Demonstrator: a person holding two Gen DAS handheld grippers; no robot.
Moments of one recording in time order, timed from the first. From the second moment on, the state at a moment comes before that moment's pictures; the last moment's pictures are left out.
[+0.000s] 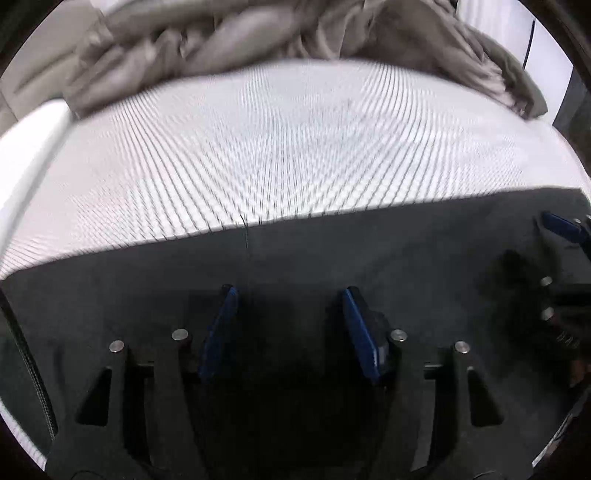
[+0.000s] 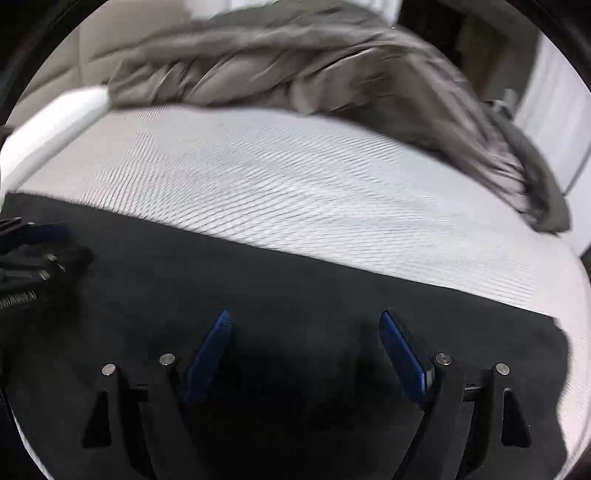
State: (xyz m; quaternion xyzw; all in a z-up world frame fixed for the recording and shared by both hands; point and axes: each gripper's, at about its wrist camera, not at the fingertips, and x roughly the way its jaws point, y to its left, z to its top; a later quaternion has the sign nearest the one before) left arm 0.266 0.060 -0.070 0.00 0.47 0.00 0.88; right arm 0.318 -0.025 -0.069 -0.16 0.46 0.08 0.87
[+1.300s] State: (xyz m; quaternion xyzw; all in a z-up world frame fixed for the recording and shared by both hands) left arm 0.135 0.012 -0.020 0.00 0.39 -0.06 0.92; right arm 0.134 -0.303 -0.034 0.03 0.45 -0.05 0.89
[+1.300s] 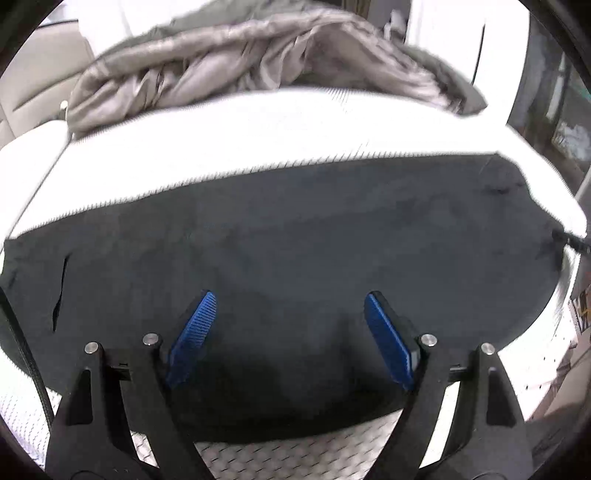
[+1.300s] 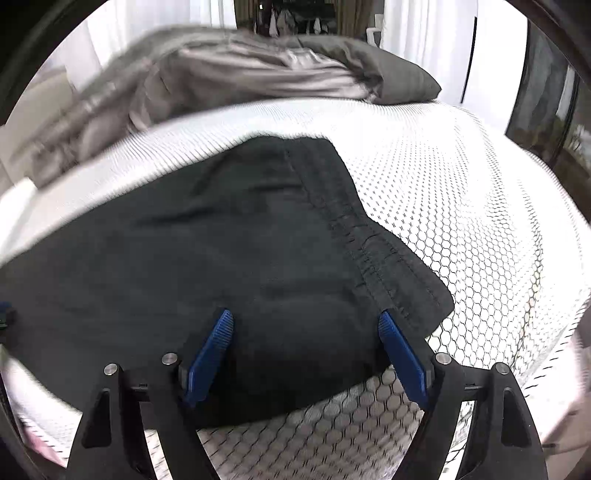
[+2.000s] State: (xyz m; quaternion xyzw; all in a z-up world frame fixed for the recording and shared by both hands) left arm 0.159 -0.029 -0.047 0.02 0.45 -0.10 0.89; right arm 0.114 -0.410 -0.062 0.37 0.36 0.02 0.86
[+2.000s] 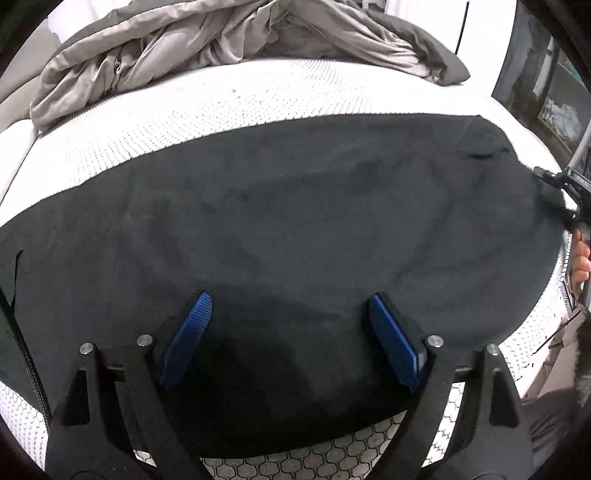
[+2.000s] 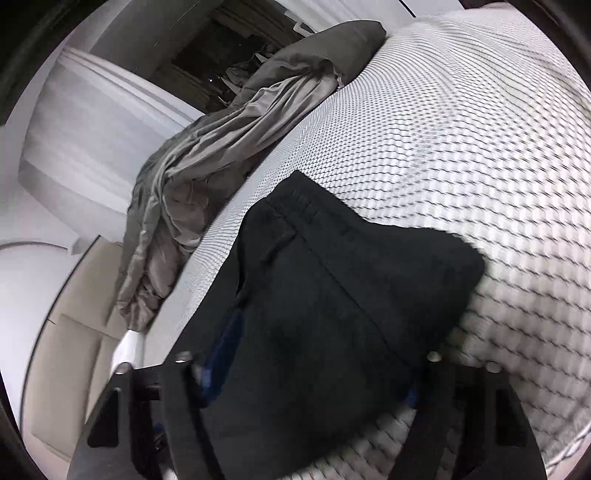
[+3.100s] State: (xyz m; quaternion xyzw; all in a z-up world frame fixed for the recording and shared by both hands) left arm 0.221 -0.029 -0.061 -0.26 0.49 -0.23 0.80; right arm 0.109 -0.290 -0.056 -0.01 0.48 0.17 0.86
